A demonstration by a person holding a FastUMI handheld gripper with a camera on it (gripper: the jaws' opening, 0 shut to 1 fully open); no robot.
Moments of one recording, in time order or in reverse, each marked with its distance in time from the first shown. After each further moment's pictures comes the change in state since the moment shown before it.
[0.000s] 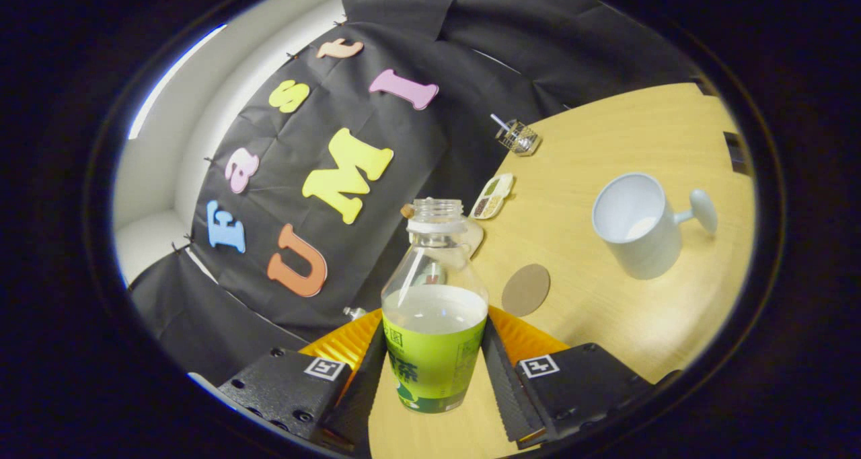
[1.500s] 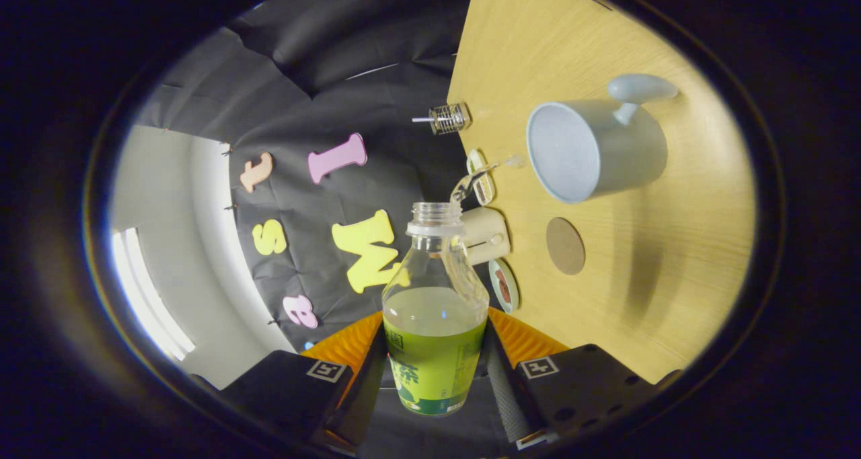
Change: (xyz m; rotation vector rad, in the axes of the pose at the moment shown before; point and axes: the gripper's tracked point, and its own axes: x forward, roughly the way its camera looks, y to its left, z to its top) arm -0.025 0.002 0.065 0.752 -0.011 0.282
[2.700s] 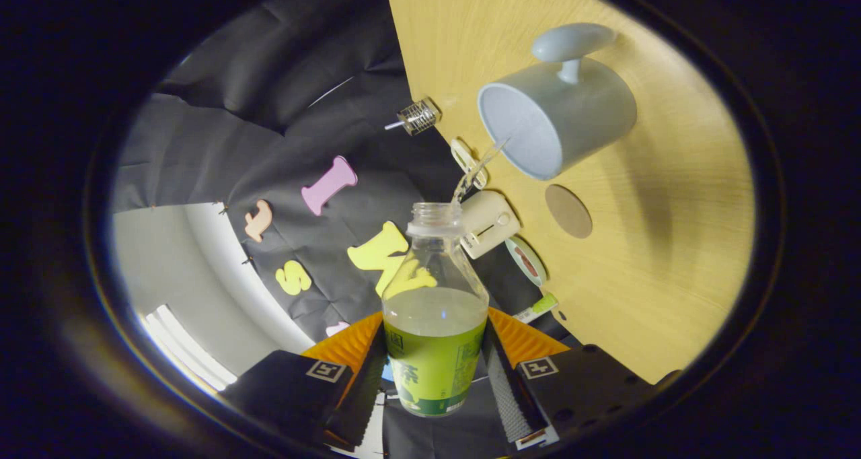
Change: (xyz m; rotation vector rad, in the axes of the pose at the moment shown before) arm -0.015 0.016 0.023 0.294 0.025 0.095
